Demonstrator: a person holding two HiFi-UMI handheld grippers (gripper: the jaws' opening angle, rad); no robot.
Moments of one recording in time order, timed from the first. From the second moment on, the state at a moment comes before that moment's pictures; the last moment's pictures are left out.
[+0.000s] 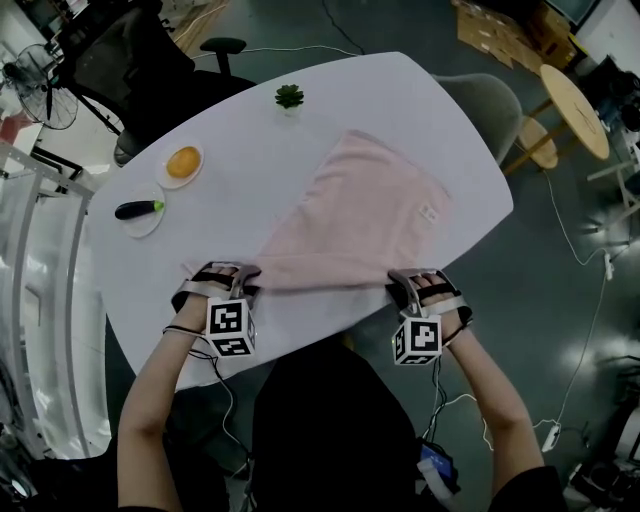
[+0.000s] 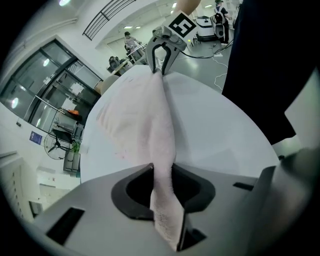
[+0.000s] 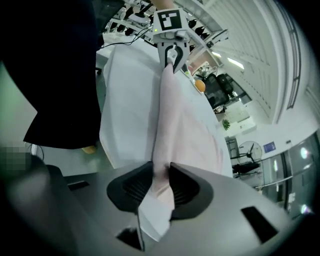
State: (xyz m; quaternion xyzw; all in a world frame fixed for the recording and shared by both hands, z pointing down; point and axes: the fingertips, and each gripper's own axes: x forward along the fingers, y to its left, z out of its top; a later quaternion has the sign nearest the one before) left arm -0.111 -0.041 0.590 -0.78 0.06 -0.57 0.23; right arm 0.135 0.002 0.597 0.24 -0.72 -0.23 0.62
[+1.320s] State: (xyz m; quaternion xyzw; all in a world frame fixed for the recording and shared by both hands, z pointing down) left arm -0.149 -0.025 0.582 -0.81 0.00 -0.59 0.00; right arm 0.112 -0.004 0.584 0.11 -0.85 0.16 0.50
